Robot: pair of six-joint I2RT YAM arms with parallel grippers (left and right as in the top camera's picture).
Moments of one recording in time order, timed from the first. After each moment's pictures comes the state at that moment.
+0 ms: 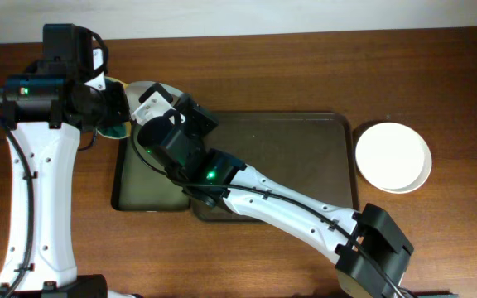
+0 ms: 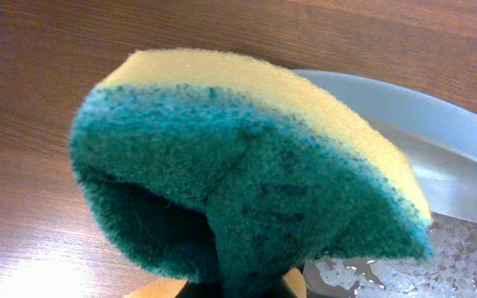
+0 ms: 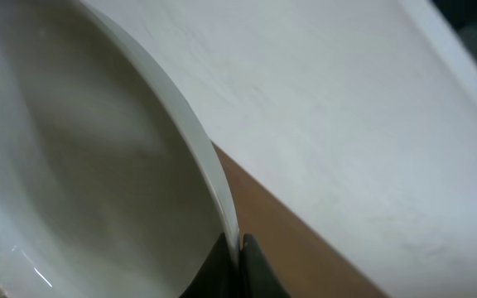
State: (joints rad) left arm -0.02 1.63 1.90 -1.37 -0.05 -0.20; right arm 0.98 1.93 1.60 -0.13 0.85 -0.38
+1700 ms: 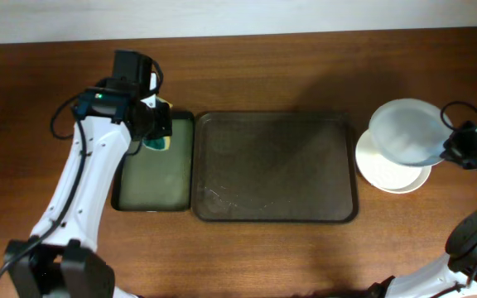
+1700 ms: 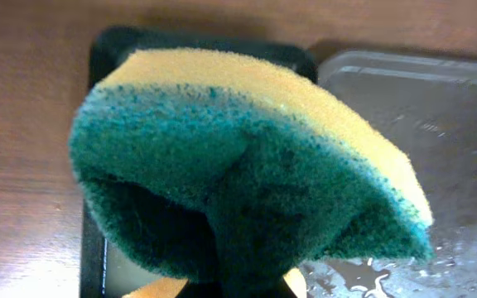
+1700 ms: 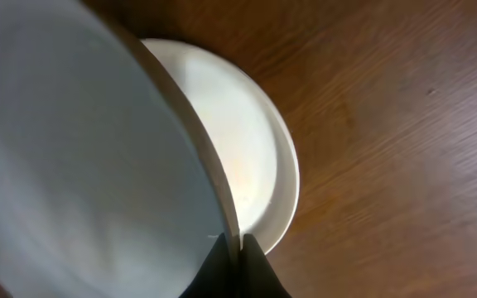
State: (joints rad) left arm -0.16 1.69 1.54 -1.05 -0.04 -0.21; right arm -0.65 1.85 1.52 -1.13 -0.27 0.15
